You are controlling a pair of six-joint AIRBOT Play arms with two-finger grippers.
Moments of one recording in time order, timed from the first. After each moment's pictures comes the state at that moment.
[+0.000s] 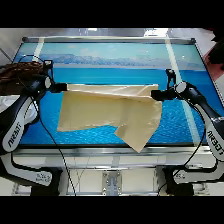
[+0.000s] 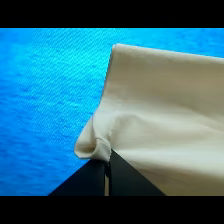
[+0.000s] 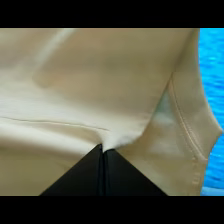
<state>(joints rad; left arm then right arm) -0.03 -1.61 1.28 1.76 -0.72 -1.75 -0.04 -1.51 1.10 -1.19 0.77 1.36</state>
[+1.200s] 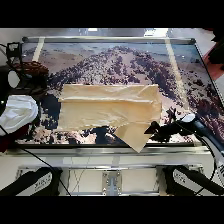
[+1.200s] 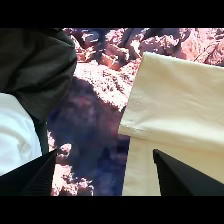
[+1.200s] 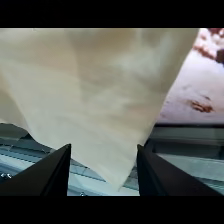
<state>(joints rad) -0.02 -1.13 1.25 1.77 -1.02 -1.75 -0.13 -1.15 0.46 -0.84 1.12 1.55</state>
